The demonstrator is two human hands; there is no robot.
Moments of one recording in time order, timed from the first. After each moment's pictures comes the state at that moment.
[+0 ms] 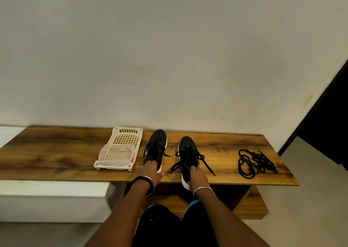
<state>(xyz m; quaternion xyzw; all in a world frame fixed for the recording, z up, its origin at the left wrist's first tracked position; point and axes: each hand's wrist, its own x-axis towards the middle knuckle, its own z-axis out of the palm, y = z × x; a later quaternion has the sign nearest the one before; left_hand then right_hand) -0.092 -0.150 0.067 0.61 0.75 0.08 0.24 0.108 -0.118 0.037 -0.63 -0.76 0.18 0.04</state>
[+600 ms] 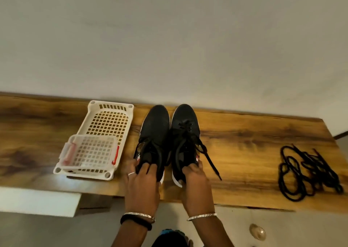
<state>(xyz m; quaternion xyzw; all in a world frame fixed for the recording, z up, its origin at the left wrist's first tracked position) -0.082 -0.070 -0.002 0.58 0.81 -0.01 0.09 0.057 -0.032 -0.026 -0.61 -0.77 0.20 0.08</state>
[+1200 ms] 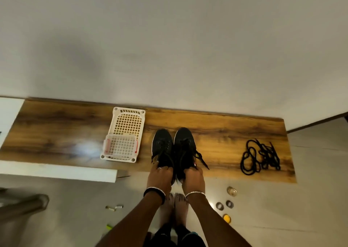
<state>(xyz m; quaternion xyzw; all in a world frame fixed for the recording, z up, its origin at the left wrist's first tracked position) -0.056 -0.084 0.166 0.67 0.68 -0.13 0.25 0.071 -0.063 0.136 -0.66 -0.67 0.32 -0.08</state>
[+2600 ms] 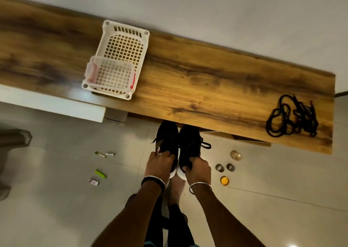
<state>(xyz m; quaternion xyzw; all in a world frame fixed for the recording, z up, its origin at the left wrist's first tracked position) -0.021 -0.211 0.001 0.64 0.69 -0.14 0.32 0.117 -0.182 -0.003 -0.67 -0.64 0.35 -0.13</state>
